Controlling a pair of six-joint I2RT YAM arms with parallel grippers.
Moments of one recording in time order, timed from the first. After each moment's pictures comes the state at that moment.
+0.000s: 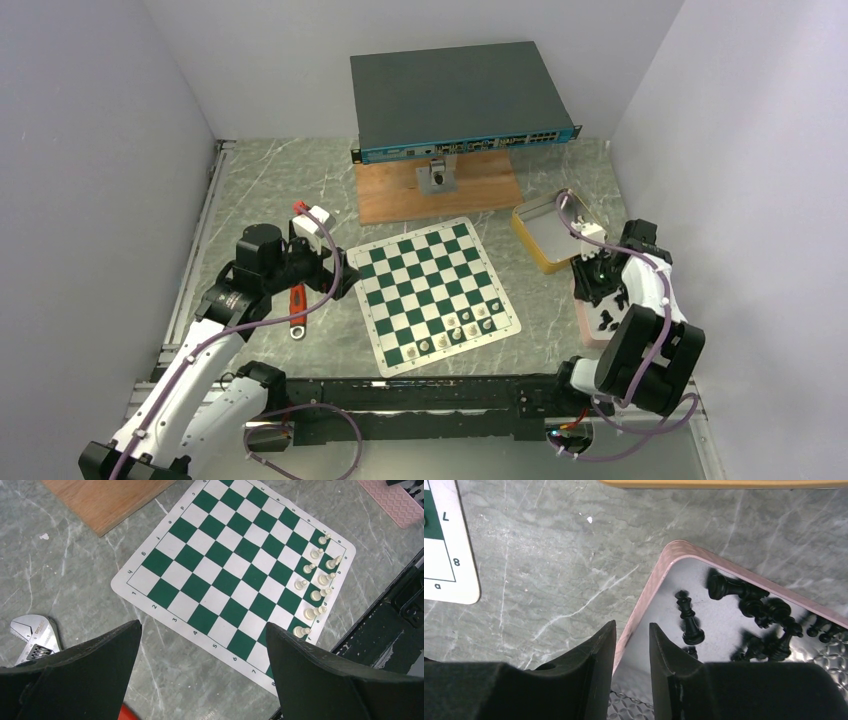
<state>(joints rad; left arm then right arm) -0.34 0.76 0.73 -0.43 0.39 -0.01 -0.43 1.28 0.79 -0.78 -0.37 -0.78</state>
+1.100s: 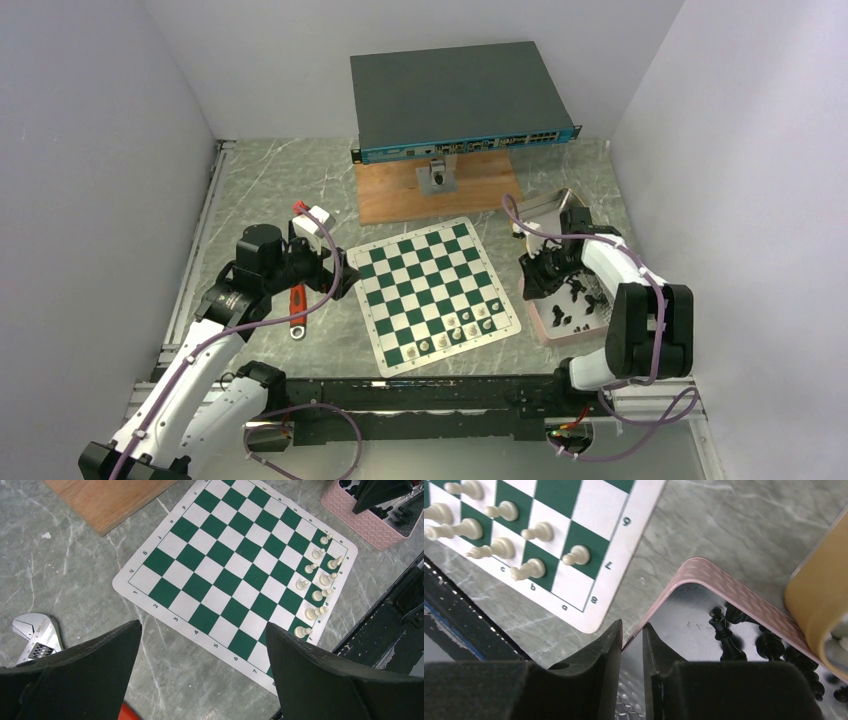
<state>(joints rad) -0.34 0.75 0.73 -0.43 0.39 -0.01 -0.05 1.43 0.84 -0.82 -0.52 -0.69</state>
